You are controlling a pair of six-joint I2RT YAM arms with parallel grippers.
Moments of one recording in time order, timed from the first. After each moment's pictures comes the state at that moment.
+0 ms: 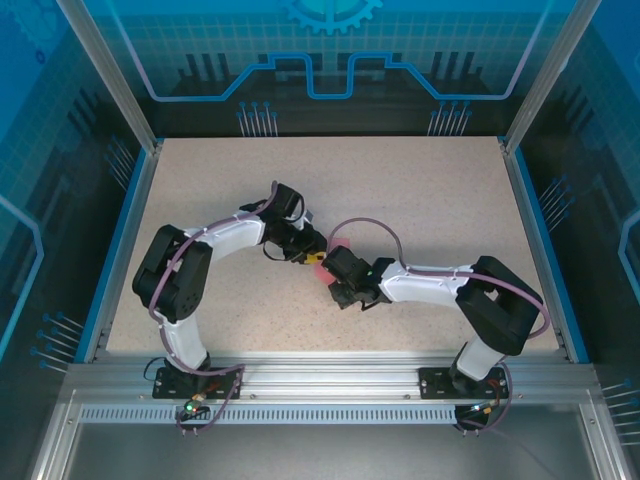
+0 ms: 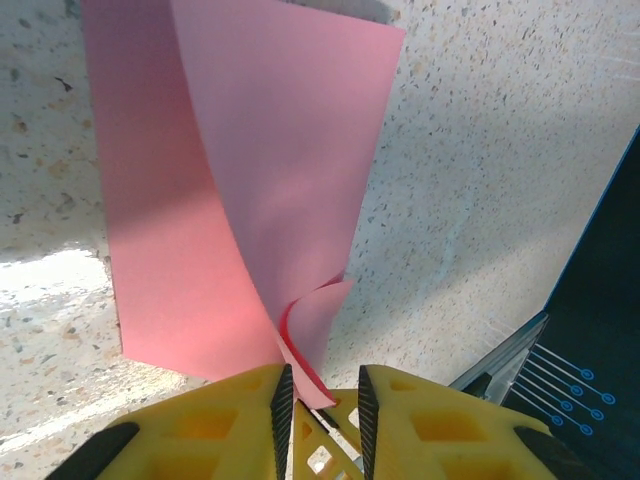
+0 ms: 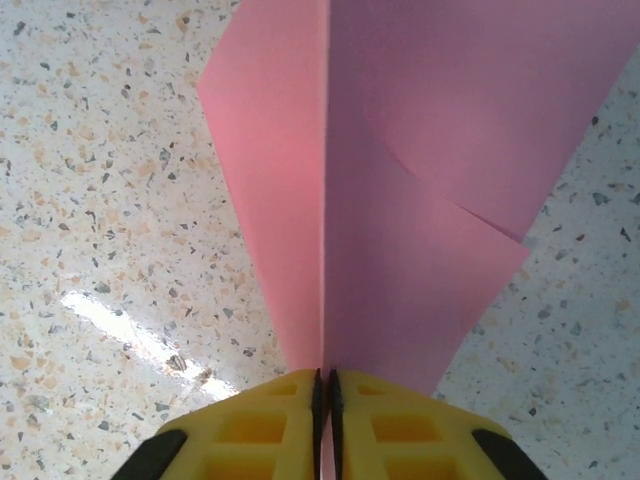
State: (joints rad) left arm -0.44 1.82 1.16 -0.46 0.63 -0.84; right arm 0.92 1.64 0.88 -0.39 0.16 0.38
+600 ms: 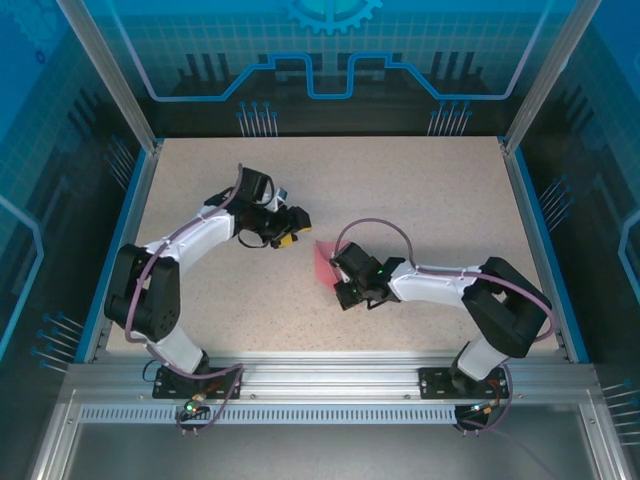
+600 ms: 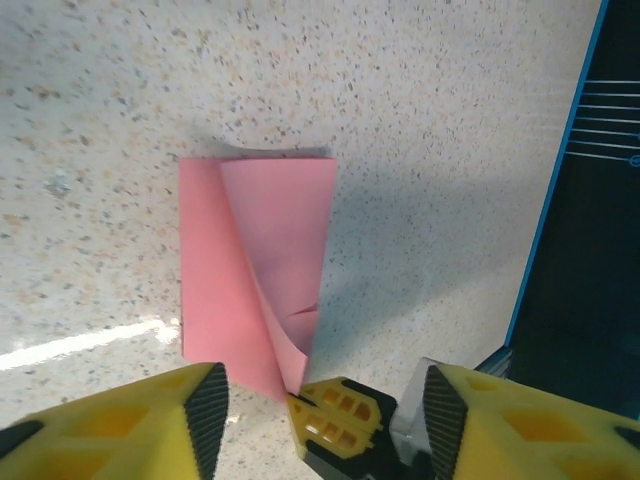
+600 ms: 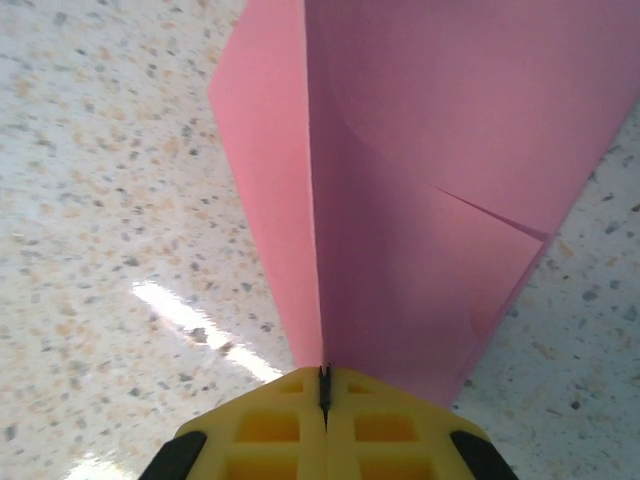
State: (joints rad) left arm -0.29 1.64 1.14 -0.50 0.62 -0.76; right arm 0.84 1.59 0.80 -0.31 -0.02 0.39
